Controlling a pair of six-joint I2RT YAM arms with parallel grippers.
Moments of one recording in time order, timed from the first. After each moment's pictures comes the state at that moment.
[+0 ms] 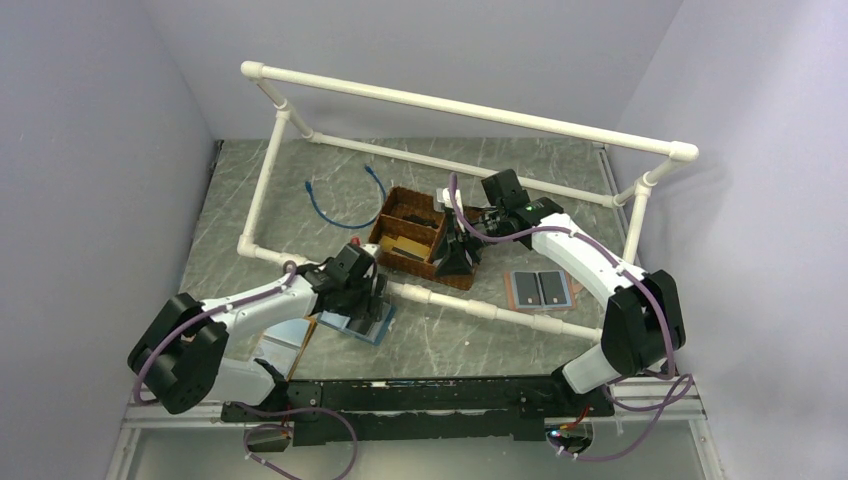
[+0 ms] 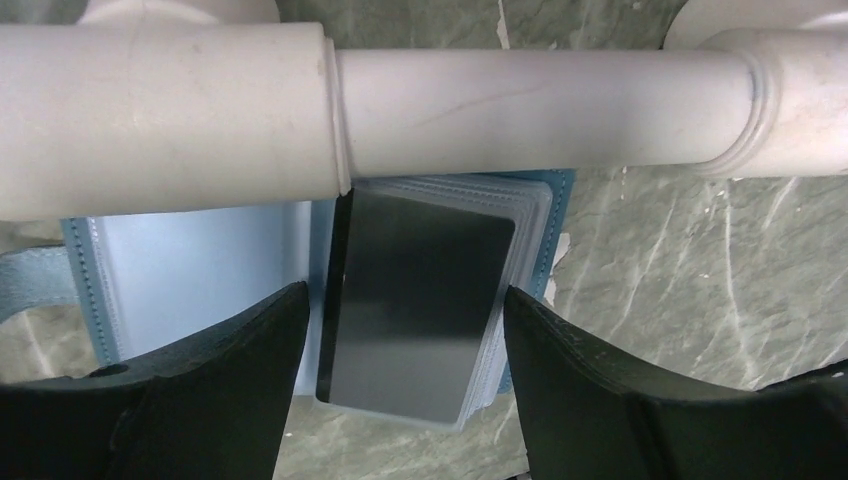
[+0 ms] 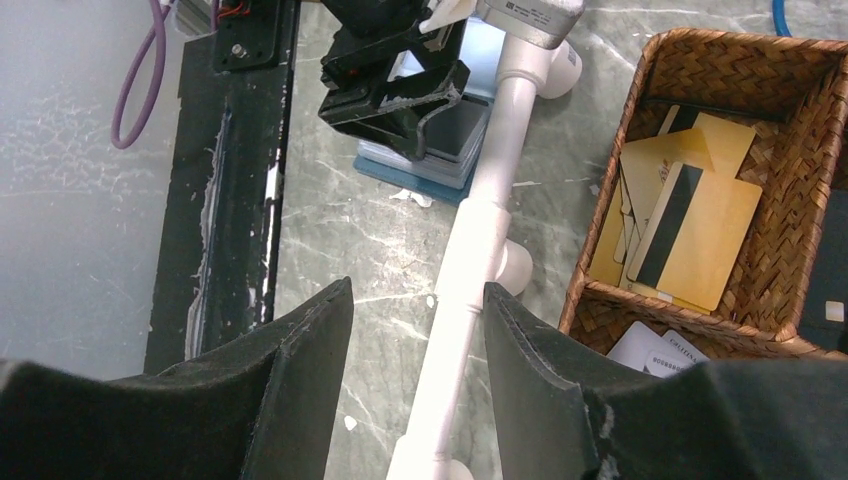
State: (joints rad) left arm -0.71 1.34 0.68 -0.43 -0.04 -0.47; right arm 0.47 1.50 1.16 -0.60 -1.03 -0.58
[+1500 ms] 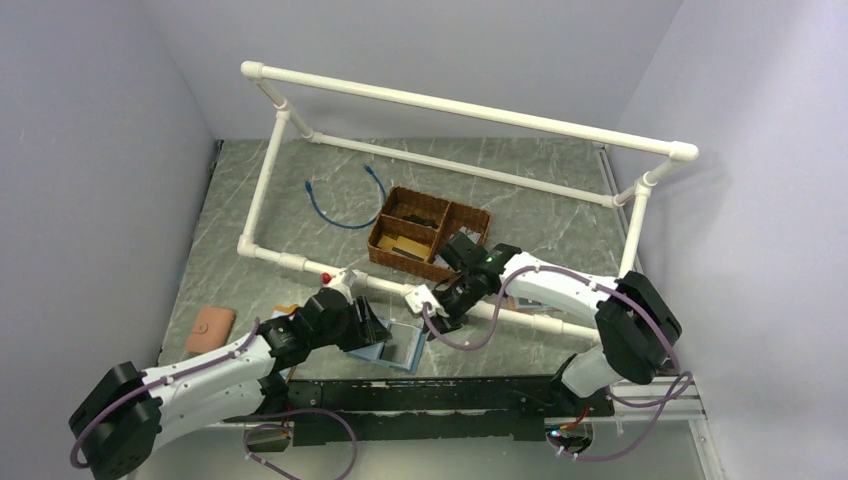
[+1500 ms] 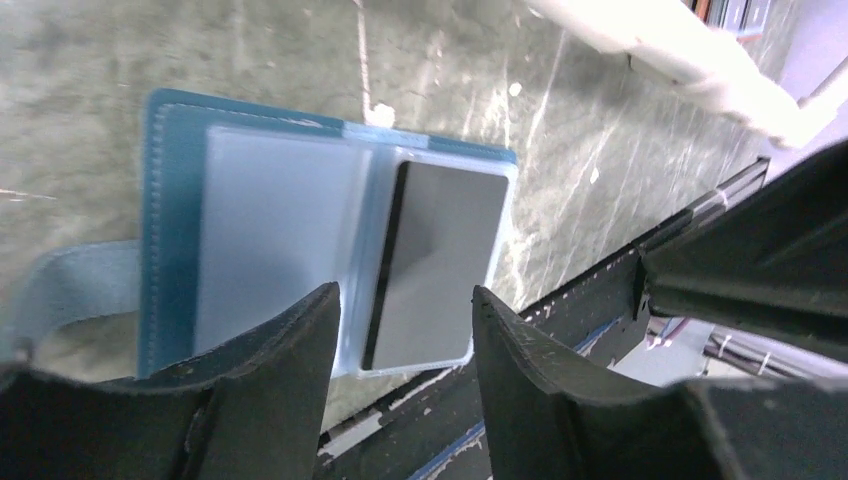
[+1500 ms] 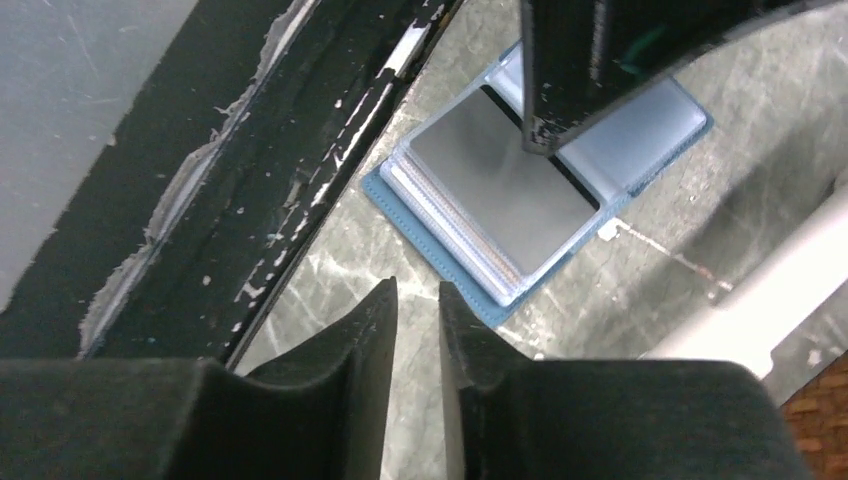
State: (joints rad) left arm -0.86 0.89 0.29 -0.11 0.08 -1.03; right arm 0.78 1.49 0.92 -0.68 -0.93 -1.14
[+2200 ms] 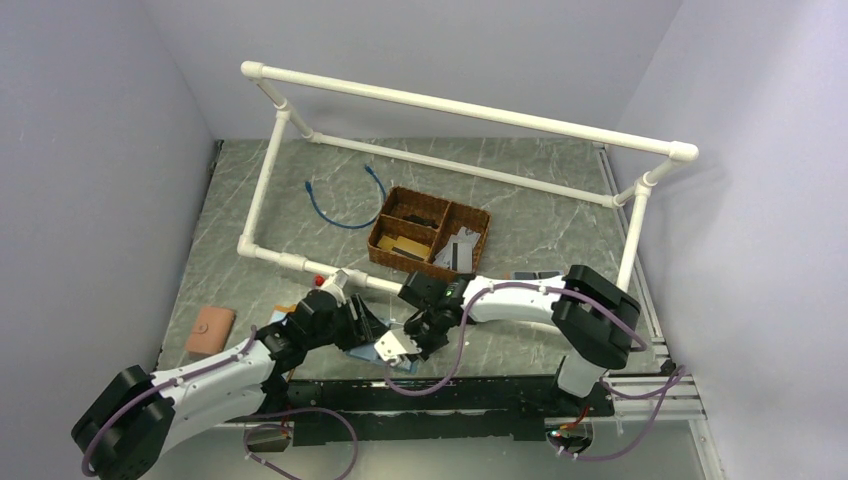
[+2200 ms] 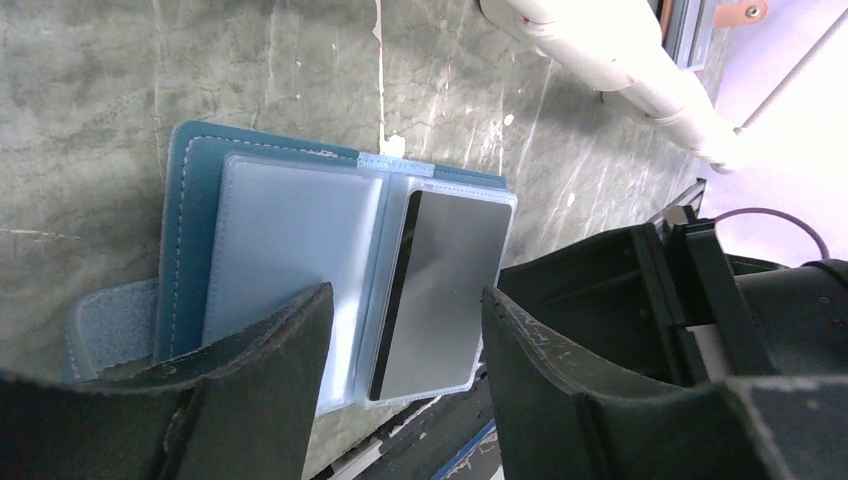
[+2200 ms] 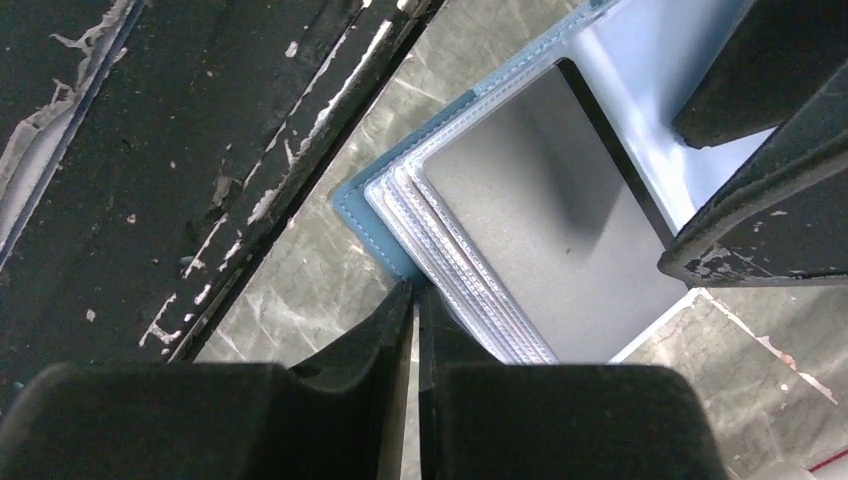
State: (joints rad) left arm -0.74 0.88 0.16 0.09 0.17 -1.05; right arm 1.08 1.65 0.93 -0.51 -0.54 -1.09
